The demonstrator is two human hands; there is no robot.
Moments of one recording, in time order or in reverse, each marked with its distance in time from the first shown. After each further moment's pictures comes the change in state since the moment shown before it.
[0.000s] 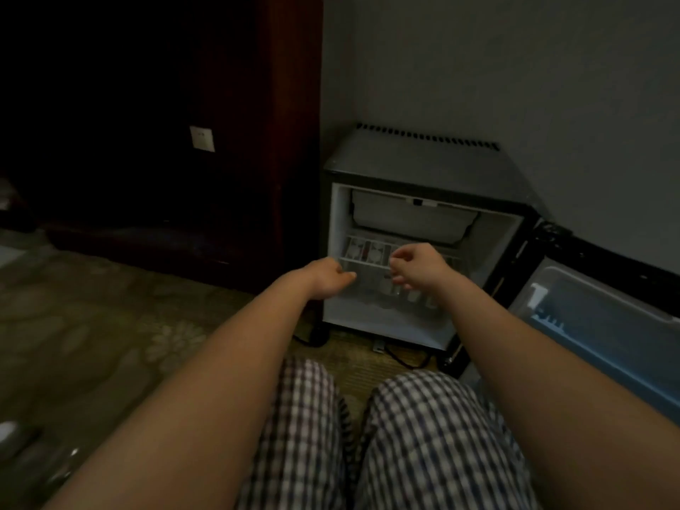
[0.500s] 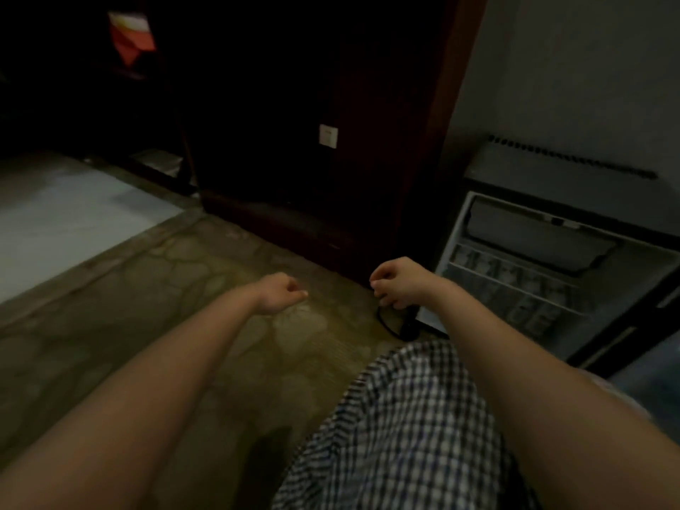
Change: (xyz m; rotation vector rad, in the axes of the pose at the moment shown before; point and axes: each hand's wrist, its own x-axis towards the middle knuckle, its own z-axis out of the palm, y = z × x) left_hand -0.157 -0.218 -0.066 0.004 0.190 -0.248; right_hand -0.073 -0.121 0.151 -0.229 -0.455 -0.187
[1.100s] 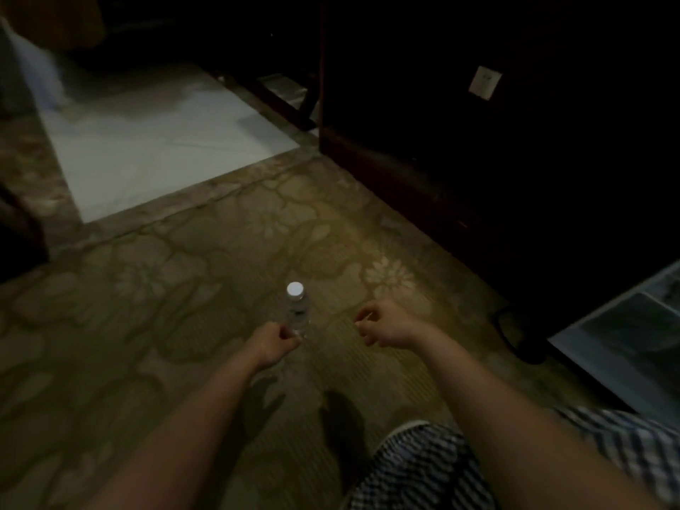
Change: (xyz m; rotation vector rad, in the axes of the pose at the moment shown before) left_hand -0.049 -0.239 0.085 -0.462 0.096 -0.484; right_hand 0.099 -0.068 0.218 -0.134 -0.481 -0.108
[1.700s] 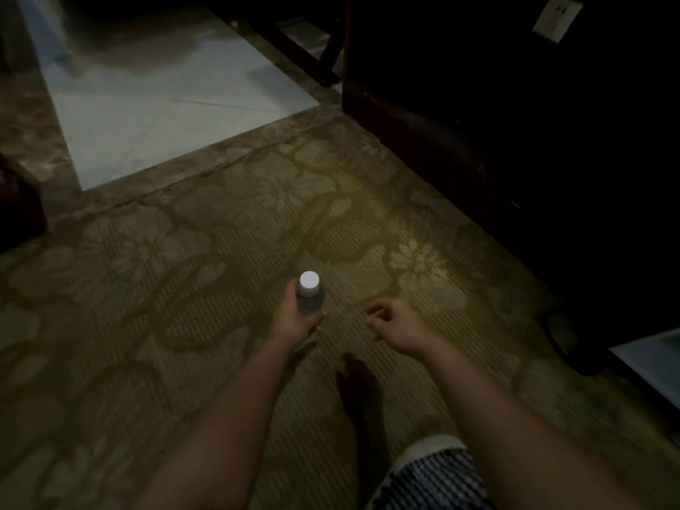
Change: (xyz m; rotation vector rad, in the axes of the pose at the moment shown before) left_hand 0.083 -0.004 0.033 -0.435 0.301 -0.047; right_hand 0.089 0.035 0.029 0.125 0.105 -0.012
